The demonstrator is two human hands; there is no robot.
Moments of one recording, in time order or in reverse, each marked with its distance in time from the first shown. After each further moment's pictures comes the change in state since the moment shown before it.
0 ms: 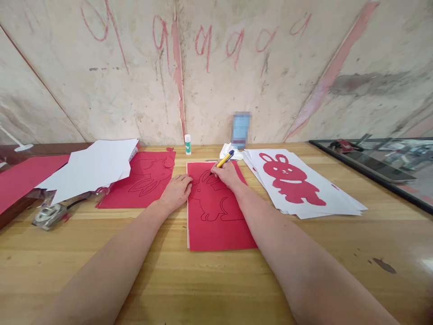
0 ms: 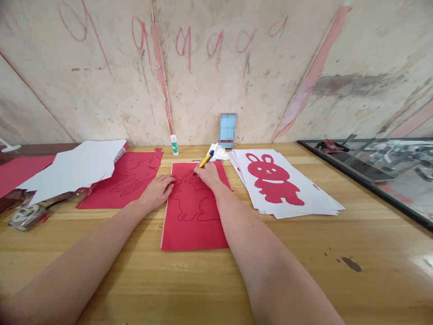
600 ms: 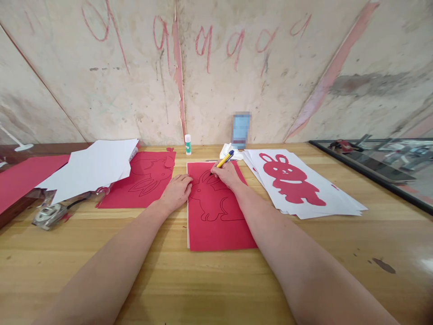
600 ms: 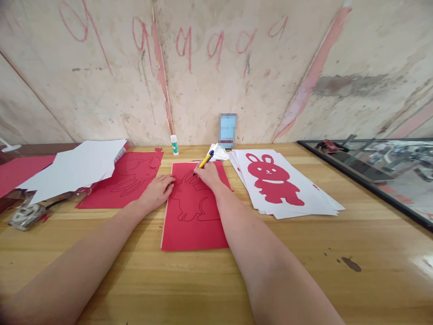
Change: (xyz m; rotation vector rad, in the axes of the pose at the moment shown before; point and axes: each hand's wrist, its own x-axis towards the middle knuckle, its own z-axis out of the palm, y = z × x) left_hand 0.000 -0.001 0.001 0.002 0.005 0.004; right_hand 0.001 0.001 0.001 0.029 -0.009 0.014
